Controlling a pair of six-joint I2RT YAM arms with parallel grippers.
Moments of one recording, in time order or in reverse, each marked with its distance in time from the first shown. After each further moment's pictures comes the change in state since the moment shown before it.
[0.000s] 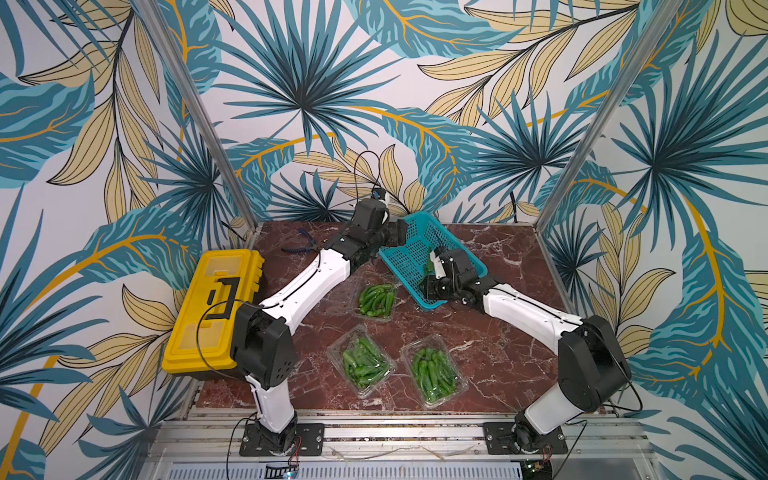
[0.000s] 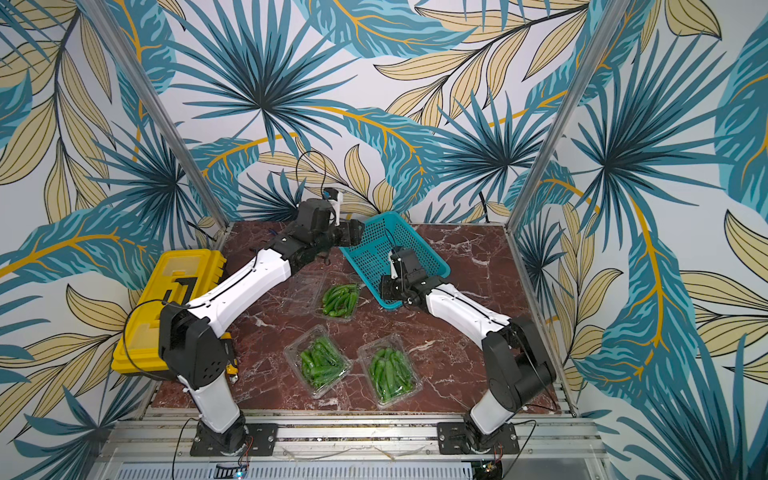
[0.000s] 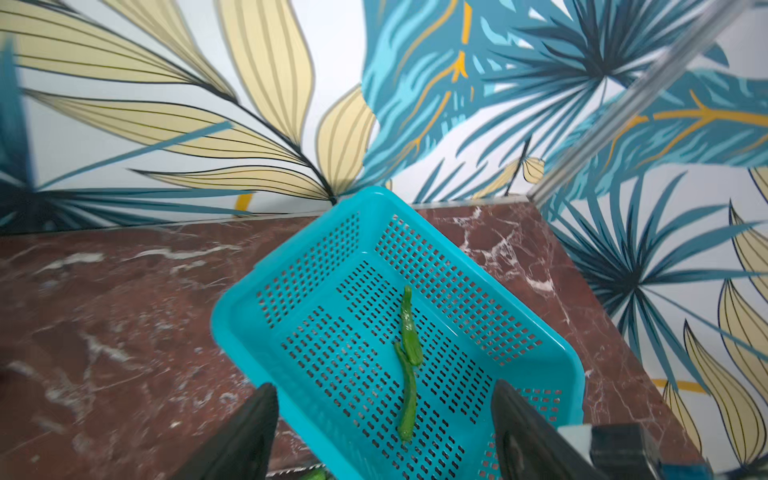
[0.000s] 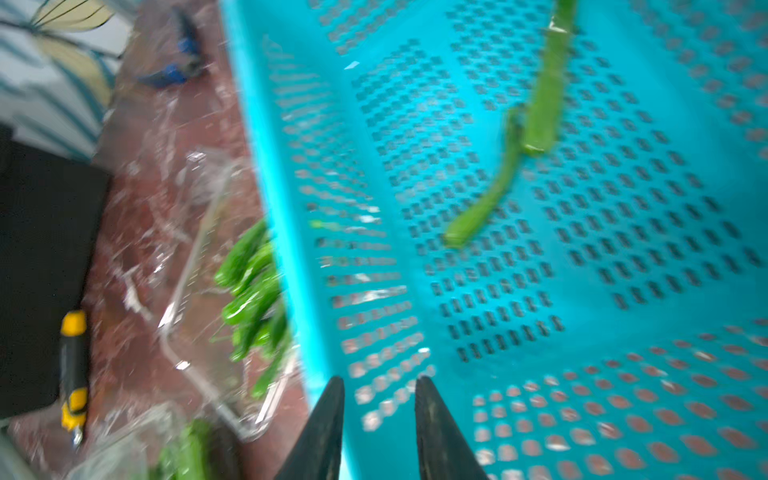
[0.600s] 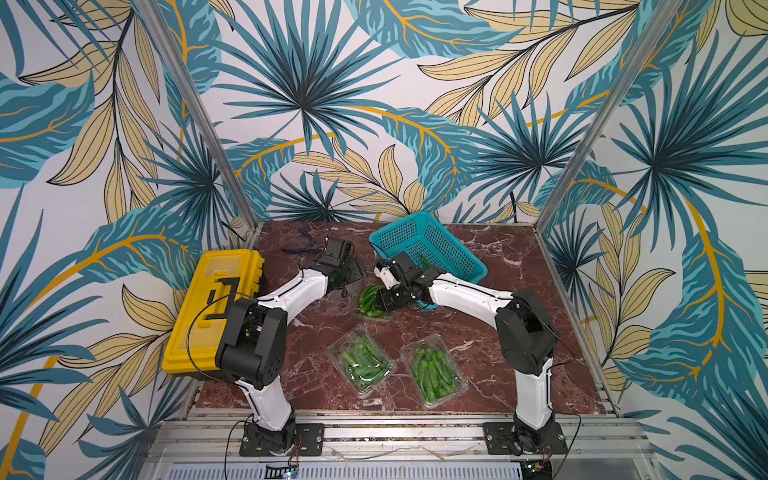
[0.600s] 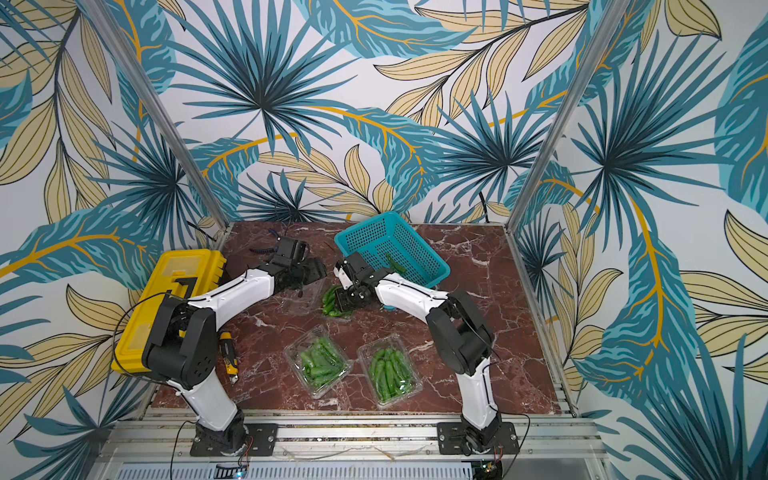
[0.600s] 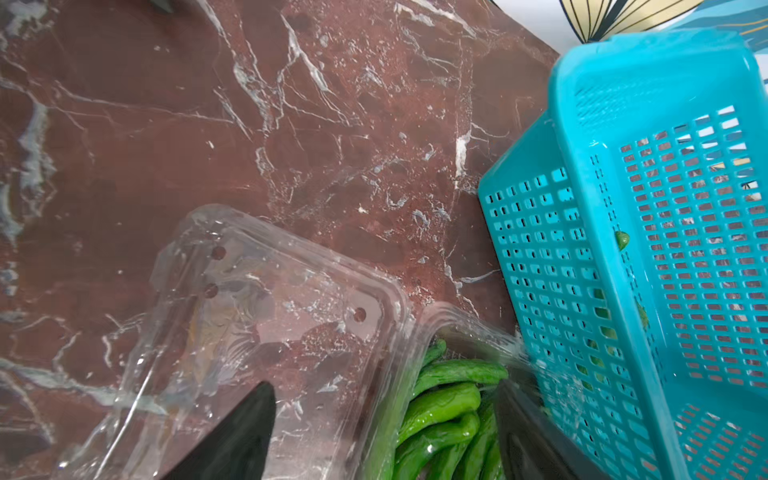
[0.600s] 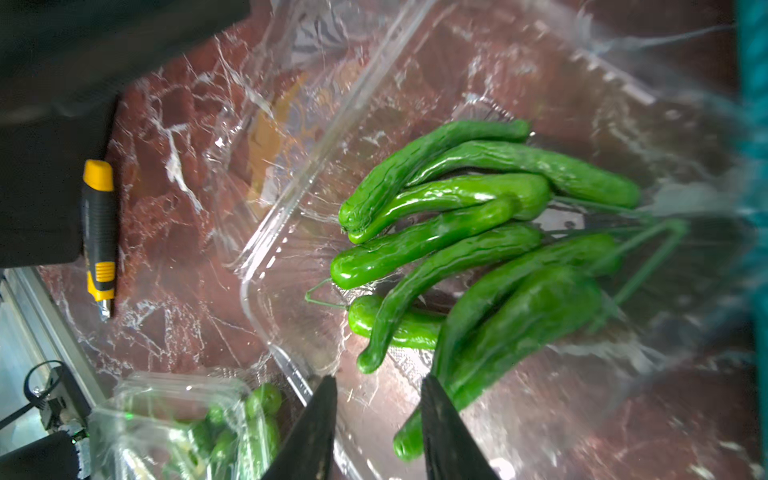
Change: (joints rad) left arm 0.185 -0.003 -0.402 -0.016 0.032 -0.264; right arm 0.182 0.415 0.401 -0.204 -0.149 -0.101
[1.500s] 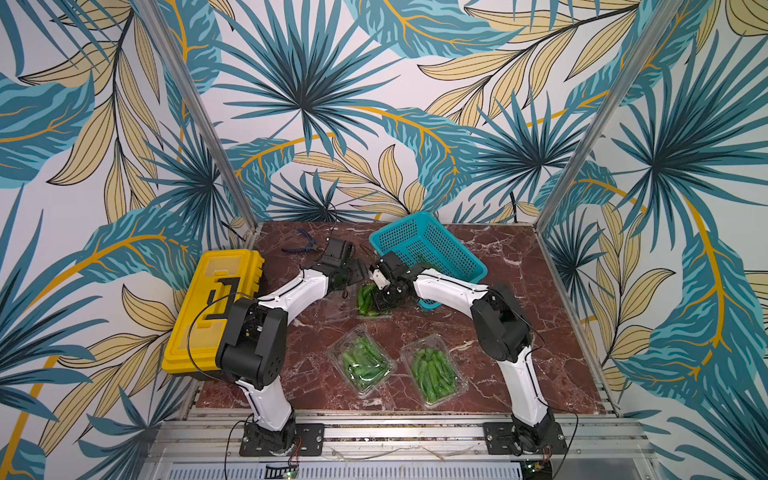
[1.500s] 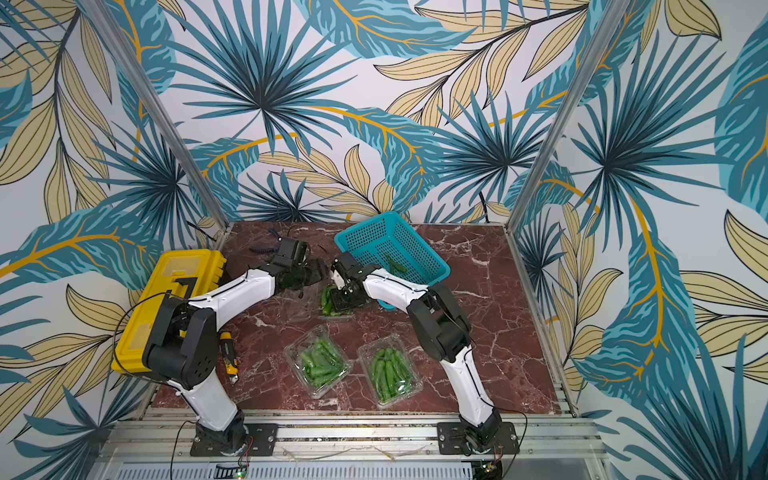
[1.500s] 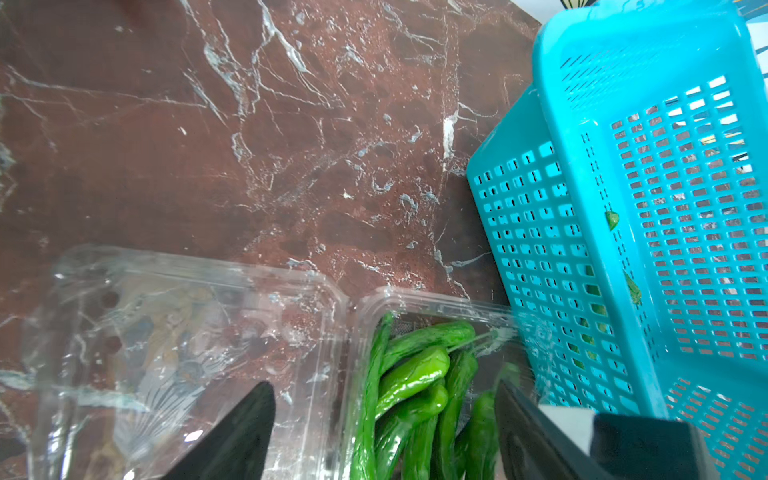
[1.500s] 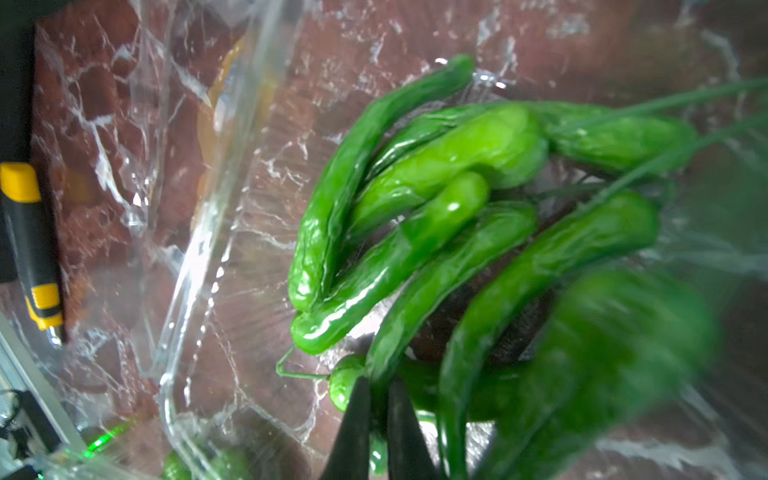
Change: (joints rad) left arm -0.002 0.001 0.000 -0.007 0.040 0.020; right arm 0.000 0.172 0.165 -0.078 -0.005 0.008
